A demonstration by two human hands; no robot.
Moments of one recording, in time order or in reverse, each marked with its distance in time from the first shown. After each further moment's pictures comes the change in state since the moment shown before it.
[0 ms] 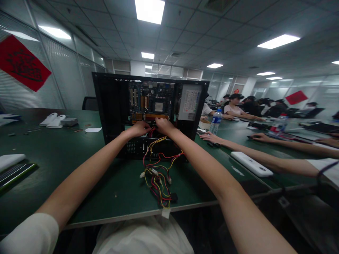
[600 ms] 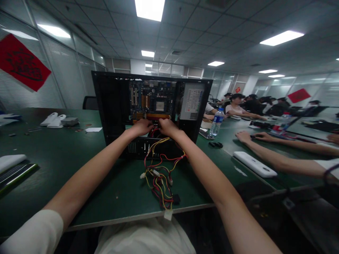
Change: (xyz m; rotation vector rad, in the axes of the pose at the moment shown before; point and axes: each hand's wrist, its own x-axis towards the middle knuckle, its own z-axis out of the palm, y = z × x) left_hand 0.006 0.009 0.000 0.115 0.032 -0.032; right_hand -0.014 0.003 -0.001 0.149 0.018 0.047
